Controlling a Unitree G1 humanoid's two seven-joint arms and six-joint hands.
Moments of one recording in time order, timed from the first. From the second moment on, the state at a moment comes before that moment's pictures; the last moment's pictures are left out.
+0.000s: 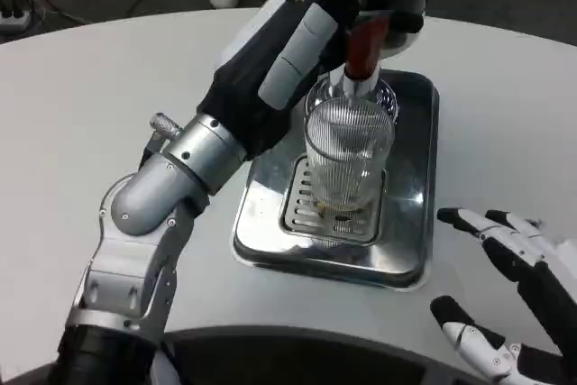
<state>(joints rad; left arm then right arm) -0.80 0.20 -0.02 0.32 -0.19 -0.18 -0.53 0.36 -0.33 -0.11 -0.82 -0.65 0.00 0.32</state>
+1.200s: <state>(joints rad) -0.88 0.46 -0.11 0.46 0.13 -0.62 -0.55 0.30 -0.29 -0.06 -0.81 -0.67 0.05 0.31</state>
